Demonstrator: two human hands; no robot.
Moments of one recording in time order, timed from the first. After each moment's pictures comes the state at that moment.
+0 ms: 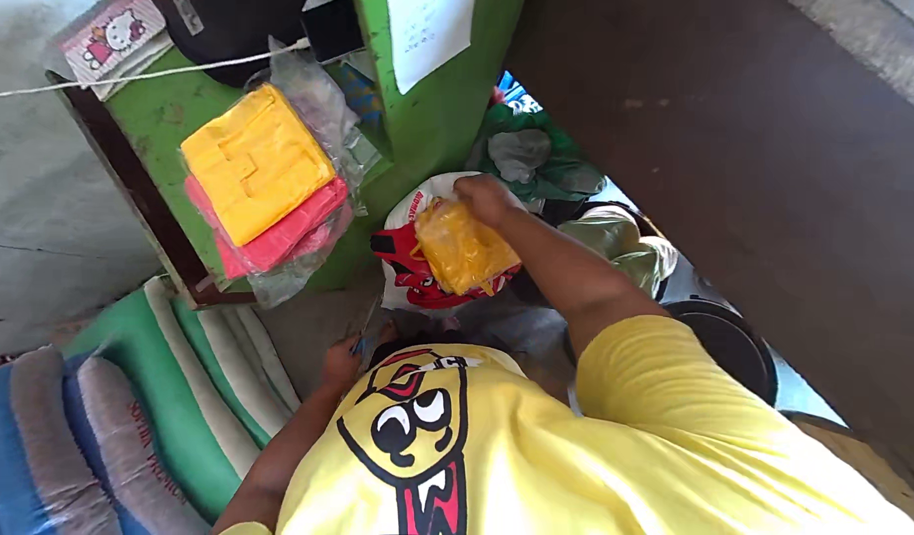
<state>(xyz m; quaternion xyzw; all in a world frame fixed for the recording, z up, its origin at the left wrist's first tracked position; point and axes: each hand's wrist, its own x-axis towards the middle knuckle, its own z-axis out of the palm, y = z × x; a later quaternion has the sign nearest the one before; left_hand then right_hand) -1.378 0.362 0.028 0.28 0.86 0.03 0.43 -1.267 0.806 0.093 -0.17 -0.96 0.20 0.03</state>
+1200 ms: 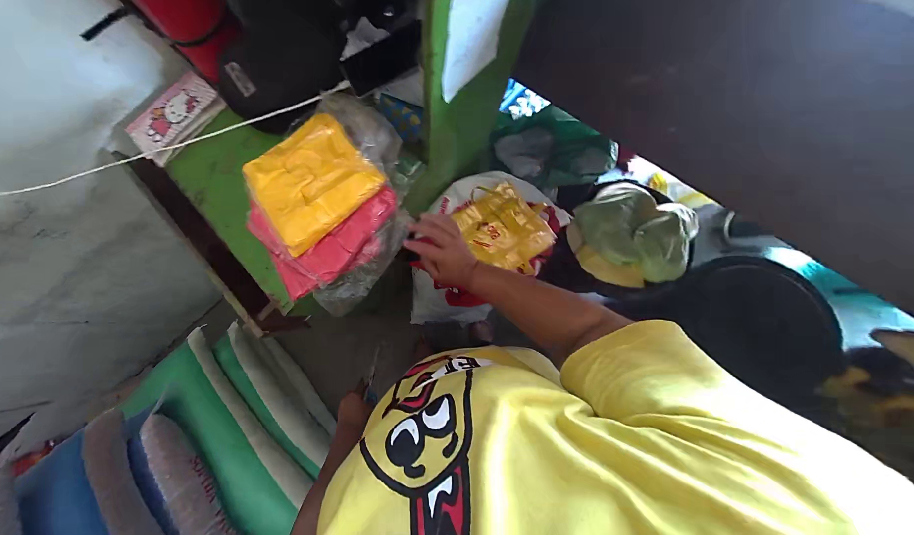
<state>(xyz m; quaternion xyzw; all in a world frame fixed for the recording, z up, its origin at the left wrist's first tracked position) -1.437 0.222 -0.027 0.23 0.86 -0.06 0.45 -1.329 0.617 0.095 -0.07 -0.90 0.16 0.40</state>
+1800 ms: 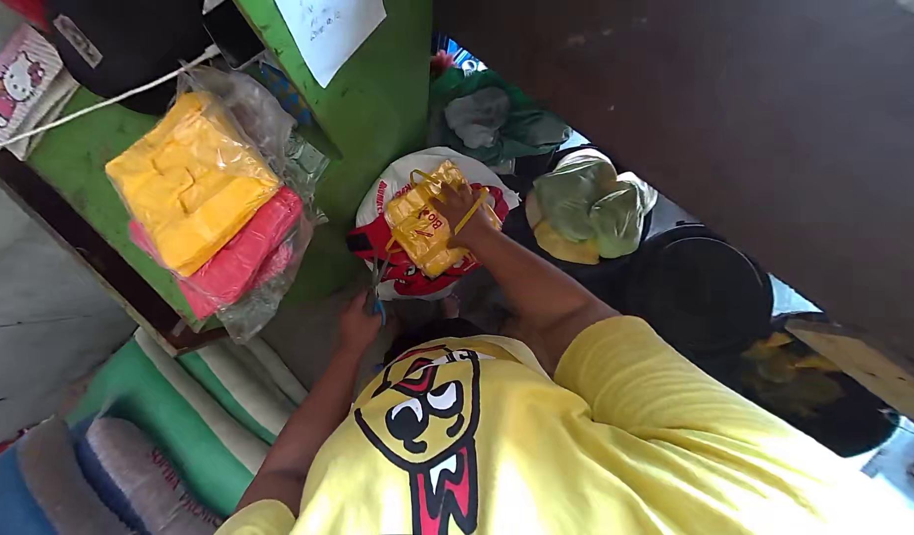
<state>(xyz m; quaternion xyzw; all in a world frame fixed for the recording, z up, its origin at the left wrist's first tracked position) -1.369 0.467 0.055 0.29 0.86 0.16 0.40 -1.218 0.751 0.035 -0.34 -0.91 0.21 -0.13</state>
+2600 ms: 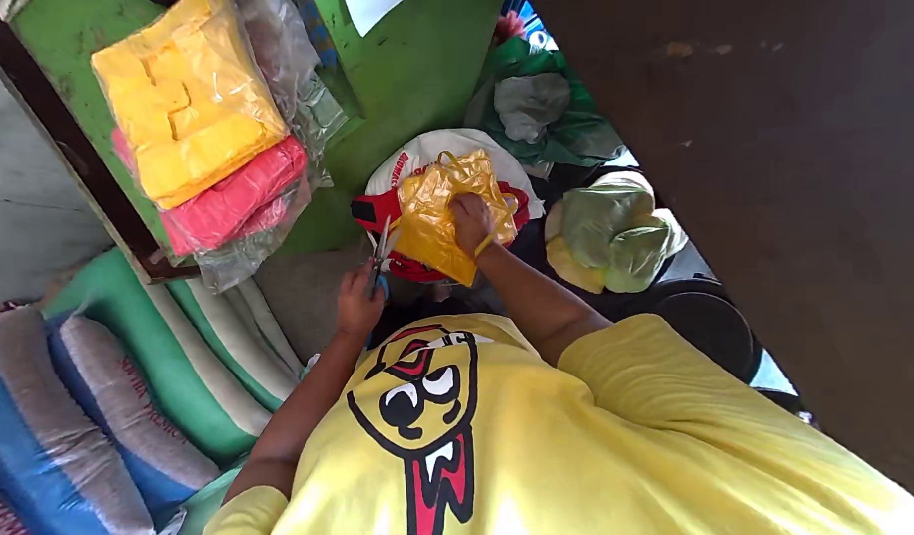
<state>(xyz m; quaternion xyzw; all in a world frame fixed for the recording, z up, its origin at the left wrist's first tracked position) -1.315 0.473 0.059 0.34 0.87 0.30 0.17 -1.205 0.742 -0.008 -0.29 -0.92 0.25 0.08</state>
